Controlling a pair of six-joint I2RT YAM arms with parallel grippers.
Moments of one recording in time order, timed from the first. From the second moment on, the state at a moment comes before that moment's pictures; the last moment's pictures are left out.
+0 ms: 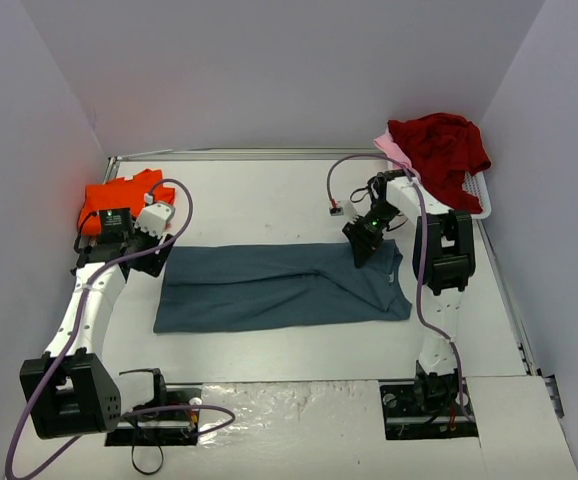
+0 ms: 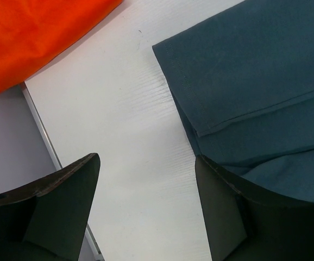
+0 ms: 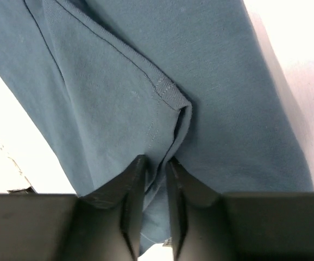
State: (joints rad) left arm 0.10 1.19 0.93 -0.58 0.11 0.54; right arm 0.17 2.19 1.71 -1.24 -0.55 -0.87
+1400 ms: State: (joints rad) left arm 0.10 1.10 0.89 -0.60 0.14 0.53; right arm 0.39 1.97 1.40 -1.34 -0.56 -0.87
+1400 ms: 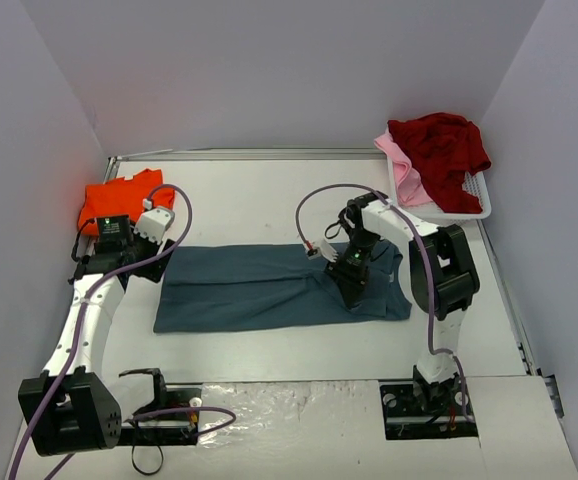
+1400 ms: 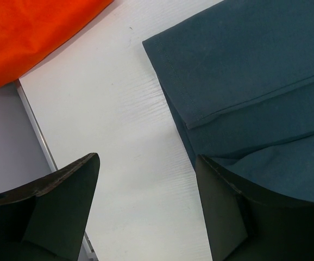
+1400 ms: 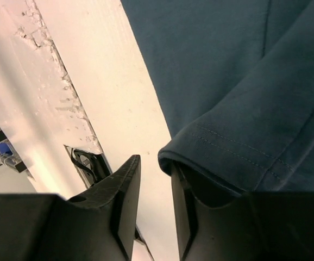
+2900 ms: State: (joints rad) left arm 0.09 1.07 0.89 -0.66 0.18 0.51; right arm 0.52 1.71 1.42 -1.26 -0.50 -0.71
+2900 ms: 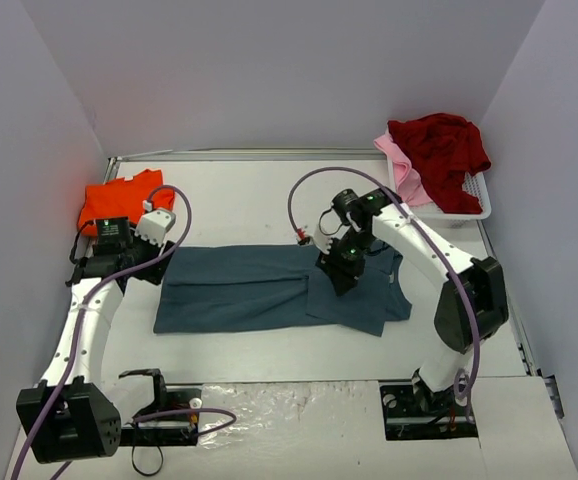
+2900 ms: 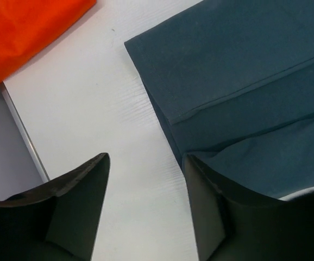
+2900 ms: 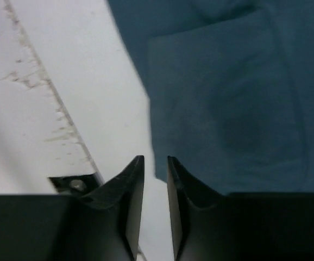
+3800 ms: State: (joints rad) left arm 0.07 0.95 0.91 -0.60 0.19 0.33; right arm 0.02 1.20 1.13 -0.90 -0.48 -0.58
